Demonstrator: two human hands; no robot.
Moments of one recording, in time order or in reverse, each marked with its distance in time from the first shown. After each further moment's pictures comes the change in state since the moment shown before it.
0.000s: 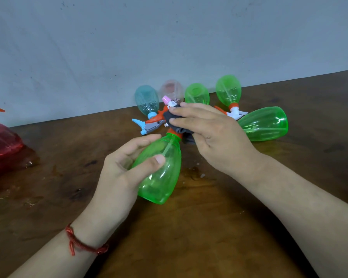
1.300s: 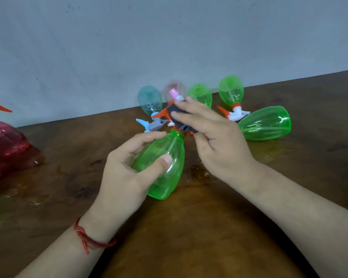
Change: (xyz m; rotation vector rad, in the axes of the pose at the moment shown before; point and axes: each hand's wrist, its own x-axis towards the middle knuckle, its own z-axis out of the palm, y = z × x) left_hand 0.001 -0.001 -0.005 0.218 0.034 0.229; right_hand -0.007 -0.016 0.012 0.266 0.186 0.087
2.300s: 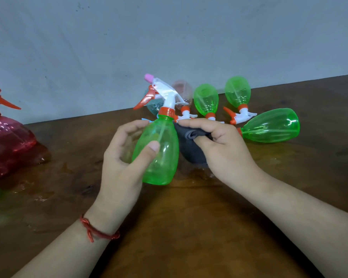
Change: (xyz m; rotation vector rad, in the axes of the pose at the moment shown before) left_hand 0.007 -0.013 -0.007 -0.103 0.167 0.029; right_hand -0.005 -0.007 0.010 0.380 -0.014 0.491
